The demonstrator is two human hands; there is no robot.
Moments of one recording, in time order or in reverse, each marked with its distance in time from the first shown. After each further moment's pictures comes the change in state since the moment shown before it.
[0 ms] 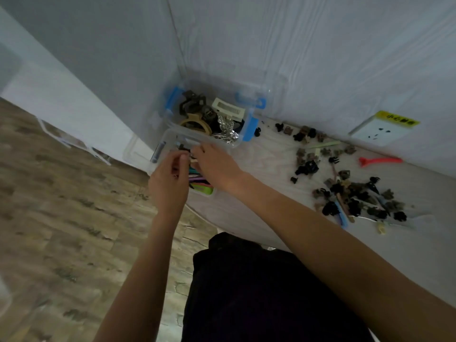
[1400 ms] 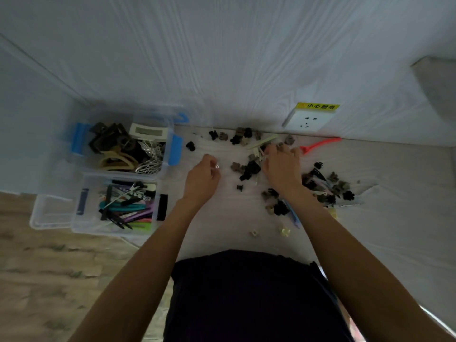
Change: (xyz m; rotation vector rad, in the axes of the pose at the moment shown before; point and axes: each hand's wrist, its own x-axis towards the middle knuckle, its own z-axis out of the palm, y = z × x) left_hand -0.003 0.073 0.188 0.220 -0.800 0.197; right_hand -0.138 0.228 -0.019 -0.232 0.242 0.713
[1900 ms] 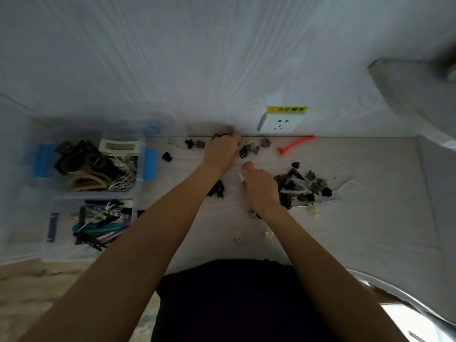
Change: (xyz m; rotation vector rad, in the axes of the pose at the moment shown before) left_hand 0.084 0.081 0.033 0.365 -0.123 0.367; right_hand -0.030 -0.011 0.001 0.215 -0.148 0.096
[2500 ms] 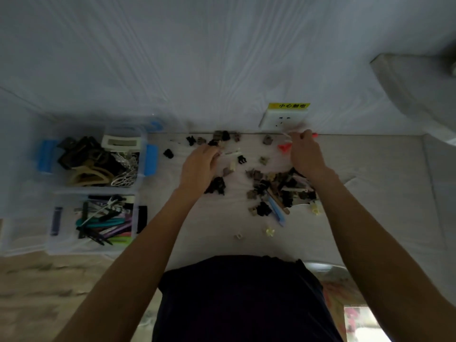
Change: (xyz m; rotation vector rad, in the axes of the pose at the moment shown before) left_hand -0.063 -0.024 0.001 -0.169 0.230 -0.037; right_hand 0.049 0.102 -0.046 -0.077 0.023 0.126
